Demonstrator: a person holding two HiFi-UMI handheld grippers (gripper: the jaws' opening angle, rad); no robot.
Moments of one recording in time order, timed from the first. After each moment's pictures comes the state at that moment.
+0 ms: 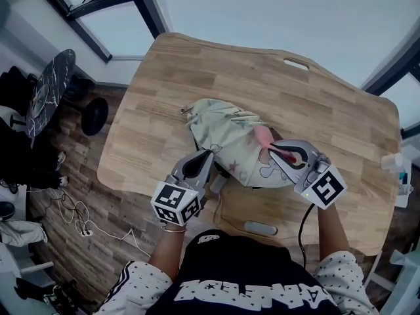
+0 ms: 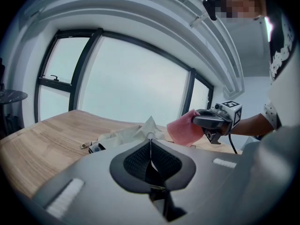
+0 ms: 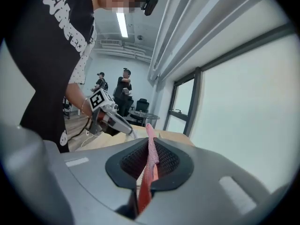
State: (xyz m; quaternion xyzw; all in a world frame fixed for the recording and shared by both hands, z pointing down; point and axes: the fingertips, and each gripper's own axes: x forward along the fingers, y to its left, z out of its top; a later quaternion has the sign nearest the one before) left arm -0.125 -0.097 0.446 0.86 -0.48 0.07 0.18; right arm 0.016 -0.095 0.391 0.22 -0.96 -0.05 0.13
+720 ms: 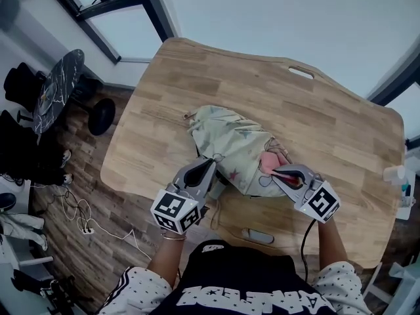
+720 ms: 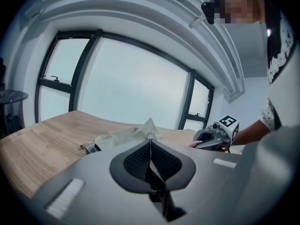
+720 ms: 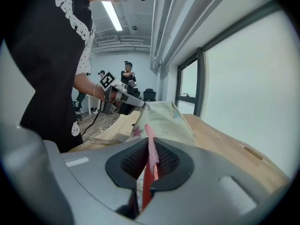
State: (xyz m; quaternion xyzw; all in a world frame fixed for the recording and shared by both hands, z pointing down) left arm -0.115 -0.092 0.435 0.86 -0.48 0.06 0.17; right arm 0.039 -0.067 0.462 0.16 -0.97 -0.01 0.19
